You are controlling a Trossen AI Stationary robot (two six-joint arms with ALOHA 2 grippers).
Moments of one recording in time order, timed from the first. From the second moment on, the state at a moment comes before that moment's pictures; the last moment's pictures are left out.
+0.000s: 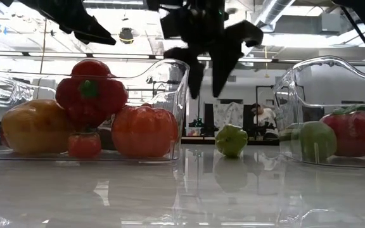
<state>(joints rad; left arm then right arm) 0.08 0.74 0.66 -0.36 -0.12 0.12 0.09 2.19 2.04 -1.35 0.06 -0.65</state>
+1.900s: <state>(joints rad) 0.08 0.74 0.66 -0.37 -0.12 0.12 0.19 2.17 1.78 -1.24 0.27 -0.76</state>
